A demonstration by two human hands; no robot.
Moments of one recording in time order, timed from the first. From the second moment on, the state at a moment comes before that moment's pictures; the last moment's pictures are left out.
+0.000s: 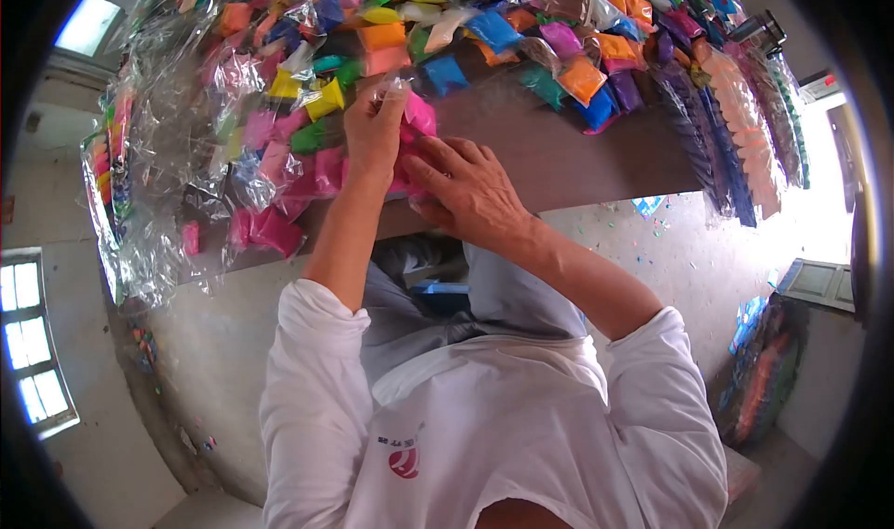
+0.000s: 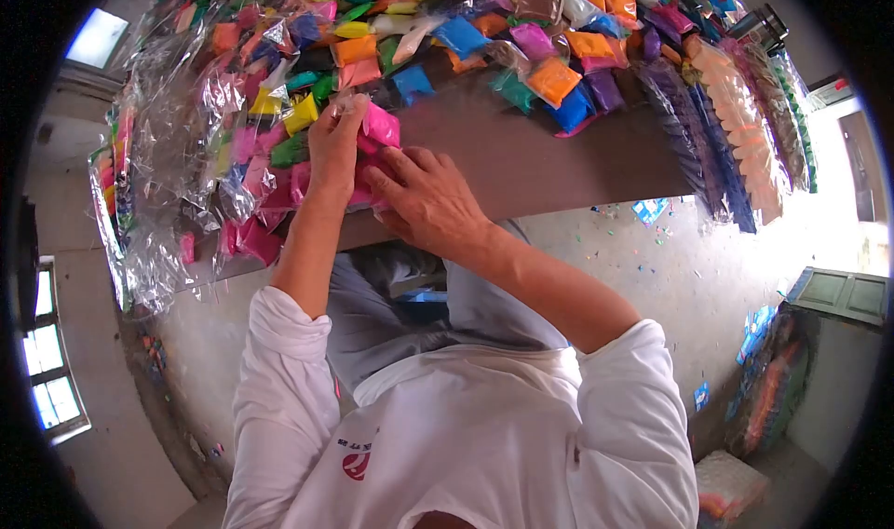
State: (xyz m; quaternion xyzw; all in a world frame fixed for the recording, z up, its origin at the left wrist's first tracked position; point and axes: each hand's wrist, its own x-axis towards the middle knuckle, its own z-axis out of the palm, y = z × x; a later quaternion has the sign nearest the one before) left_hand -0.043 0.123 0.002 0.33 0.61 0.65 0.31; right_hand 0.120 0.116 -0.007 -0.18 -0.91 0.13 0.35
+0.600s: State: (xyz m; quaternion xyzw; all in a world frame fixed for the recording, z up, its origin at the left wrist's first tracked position) left_hand -0.048 0.118 -0.002 0.33 0.63 0.62 0.33; right_hand 0.113 0.126 -0.010 -0.12 -0.92 0.12 0.35
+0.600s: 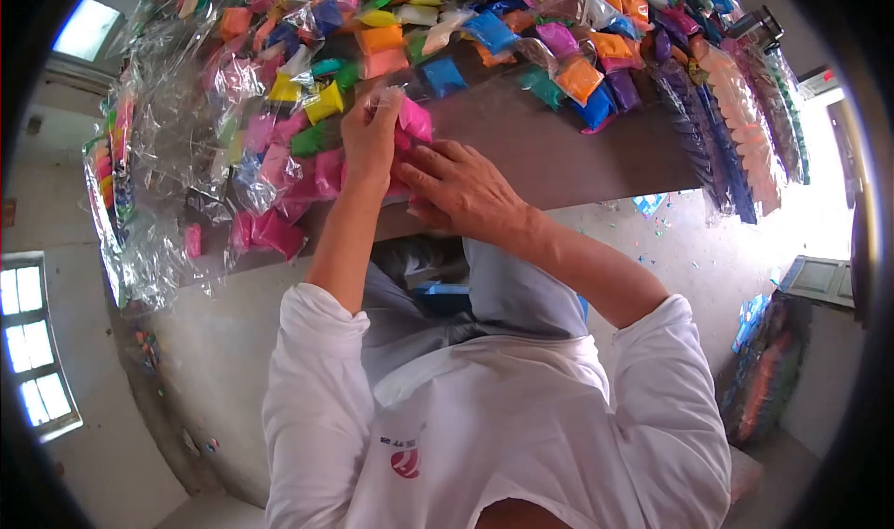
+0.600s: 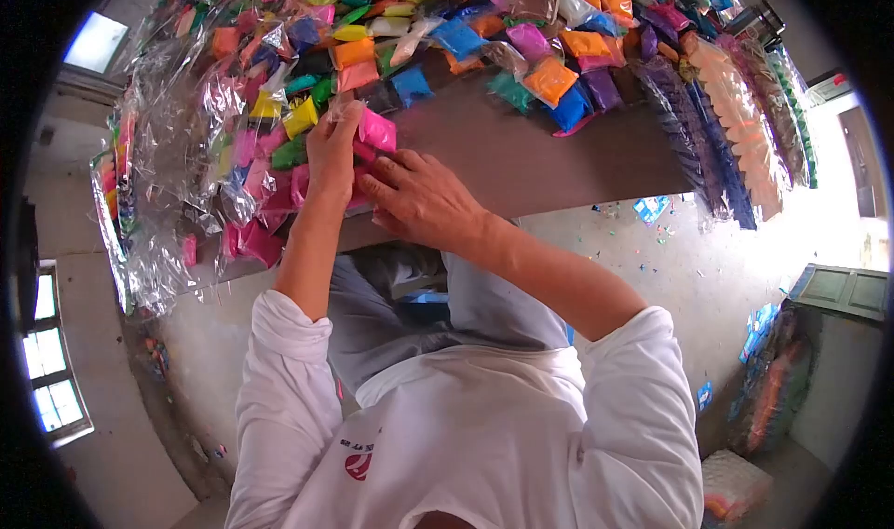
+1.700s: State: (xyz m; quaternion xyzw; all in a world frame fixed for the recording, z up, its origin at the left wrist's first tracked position) left_hand -0.037 0.112 -0.005 0.38 0.63 0.61 0.29; right_hand 0.190 0.157 0.005 -0.18 -0.94 0.15 0.24
